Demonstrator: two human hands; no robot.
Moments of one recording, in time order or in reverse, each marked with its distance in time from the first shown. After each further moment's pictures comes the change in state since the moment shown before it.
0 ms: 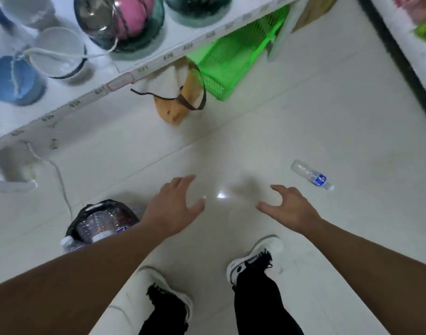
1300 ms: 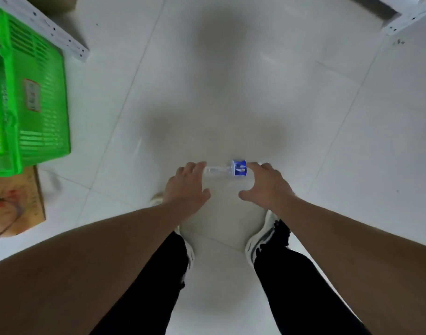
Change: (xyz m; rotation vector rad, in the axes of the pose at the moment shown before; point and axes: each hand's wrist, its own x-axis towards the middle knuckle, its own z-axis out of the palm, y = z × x) left_hand 0.361 0.349 0.284 0.565 -0.398 0.400; right_hand 0.287 0.311 -0.105 0.277 0.032 0.259
